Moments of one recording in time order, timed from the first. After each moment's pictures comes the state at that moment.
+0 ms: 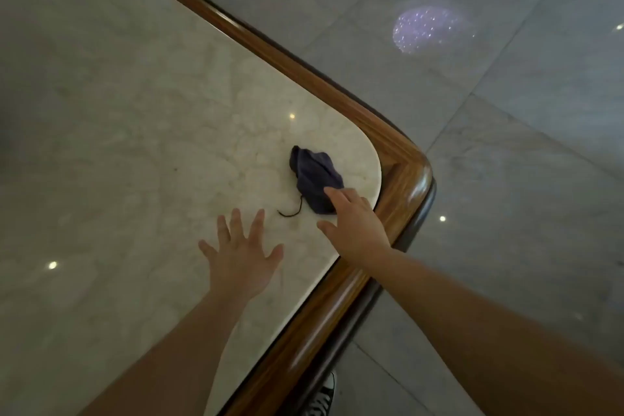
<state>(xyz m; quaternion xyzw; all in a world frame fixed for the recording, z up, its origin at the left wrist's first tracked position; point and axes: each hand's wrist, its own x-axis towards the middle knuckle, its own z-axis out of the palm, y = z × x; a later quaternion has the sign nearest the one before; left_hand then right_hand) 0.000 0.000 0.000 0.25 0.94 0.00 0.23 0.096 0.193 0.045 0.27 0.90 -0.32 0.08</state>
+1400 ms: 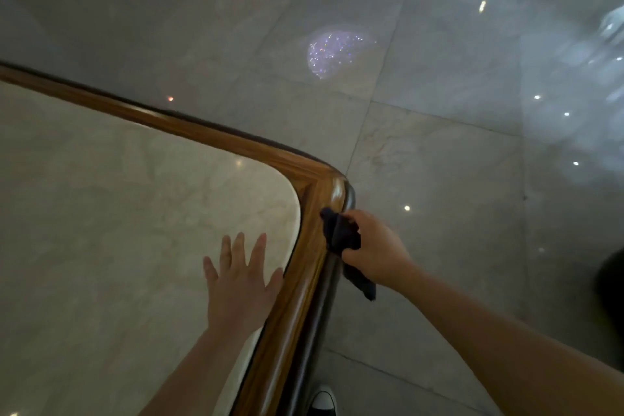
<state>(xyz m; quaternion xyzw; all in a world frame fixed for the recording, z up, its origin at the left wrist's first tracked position) 0.074 0.079 0.097 0.46 0.88 -0.01 0.14 0.250 0.255 0.145 0.43 0.80 -0.42 -0.03</state>
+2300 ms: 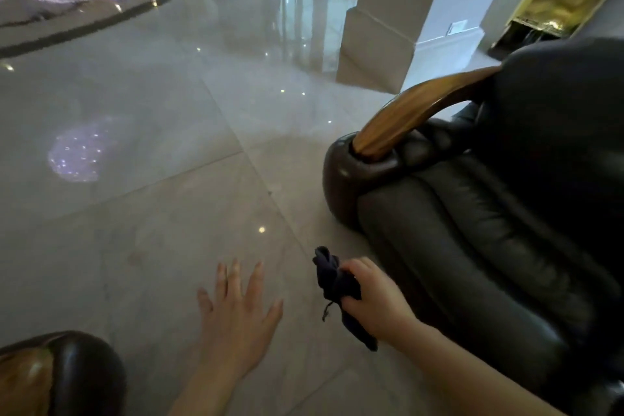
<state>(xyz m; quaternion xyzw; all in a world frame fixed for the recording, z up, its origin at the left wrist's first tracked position) 0.548 0.281 0.199 0.78 0.61 -0.05 0.14 0.786 0.231 0.222 0.72 0.61 -0.30 -0.17</state>
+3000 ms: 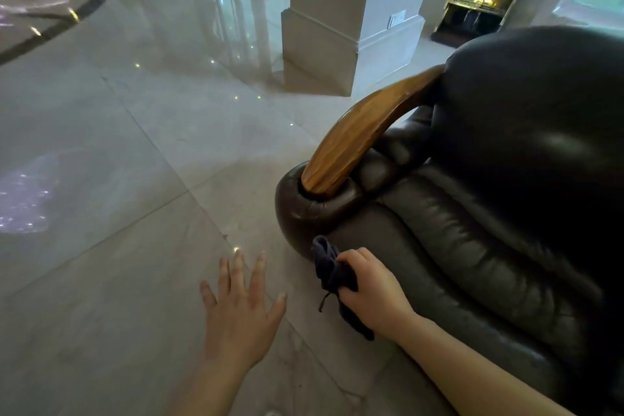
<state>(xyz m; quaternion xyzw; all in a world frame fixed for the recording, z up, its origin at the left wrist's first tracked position) 0.727 0.455 0.184 0.84 0.53 -0.03 0.12 0.946 0.365 0.214 0.78 0.53 -0.24 -0.22</state>
